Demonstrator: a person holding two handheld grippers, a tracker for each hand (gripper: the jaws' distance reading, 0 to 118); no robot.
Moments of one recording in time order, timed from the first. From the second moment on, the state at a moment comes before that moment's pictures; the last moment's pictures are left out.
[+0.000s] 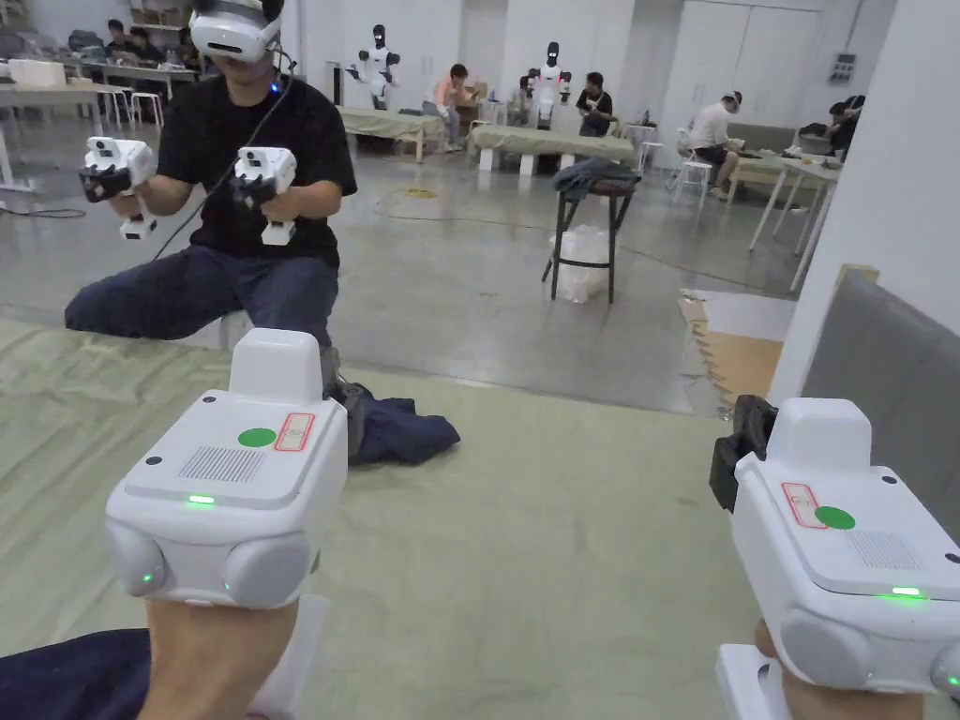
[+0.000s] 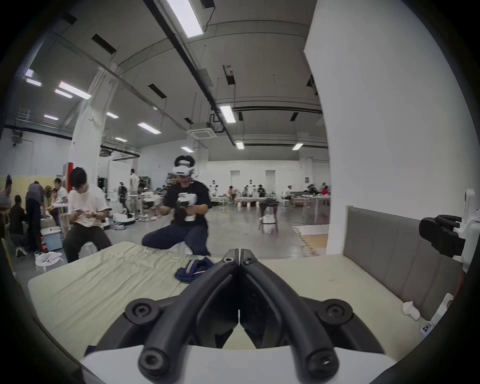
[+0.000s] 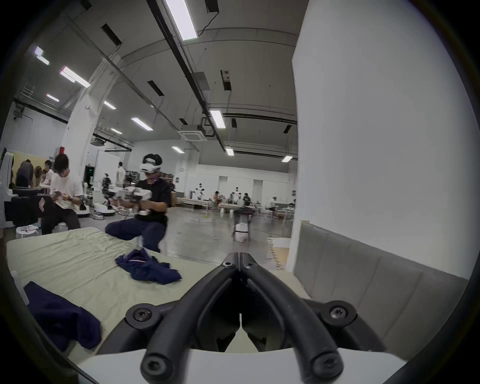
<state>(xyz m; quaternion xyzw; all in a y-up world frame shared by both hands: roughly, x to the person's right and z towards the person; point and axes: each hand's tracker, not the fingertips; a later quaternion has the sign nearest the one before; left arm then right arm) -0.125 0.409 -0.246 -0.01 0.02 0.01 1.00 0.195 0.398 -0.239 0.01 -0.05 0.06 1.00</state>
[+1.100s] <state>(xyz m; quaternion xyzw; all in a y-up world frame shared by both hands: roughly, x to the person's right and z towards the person) -0.332 0.105 -0.244 -0.47 0.24 0.18 0.83 -0.066 0.252 -0.286 -0.14 0.25 0.10 0.95</state>
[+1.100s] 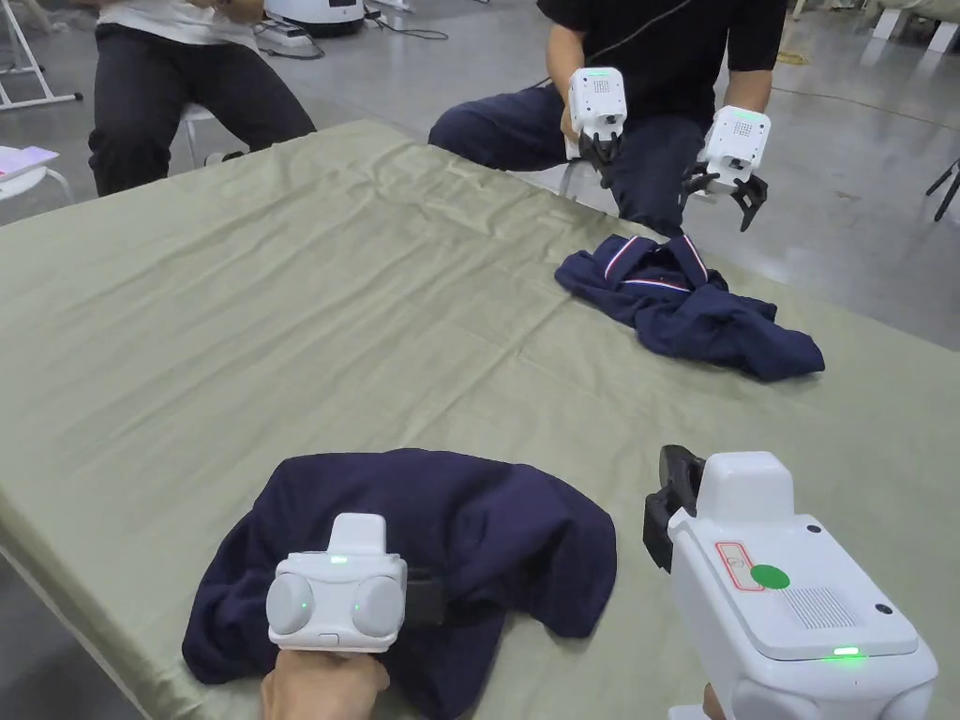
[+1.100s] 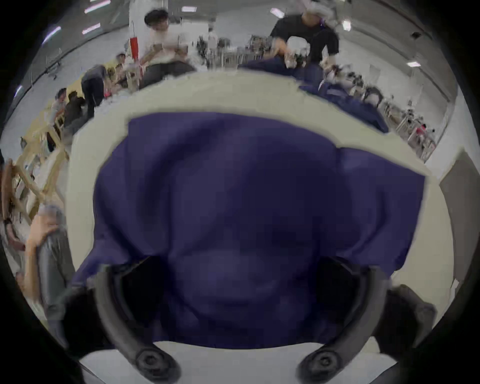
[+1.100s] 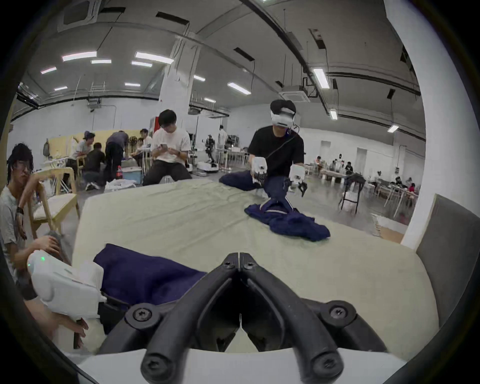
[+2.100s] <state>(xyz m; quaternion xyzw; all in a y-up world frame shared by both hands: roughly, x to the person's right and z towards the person) -0.041 0.389 -0.272 -0.15 -0.09 0.10 0.98 0.249 0.371 -0.203 -0.03 0.00 0.05 1.00</state>
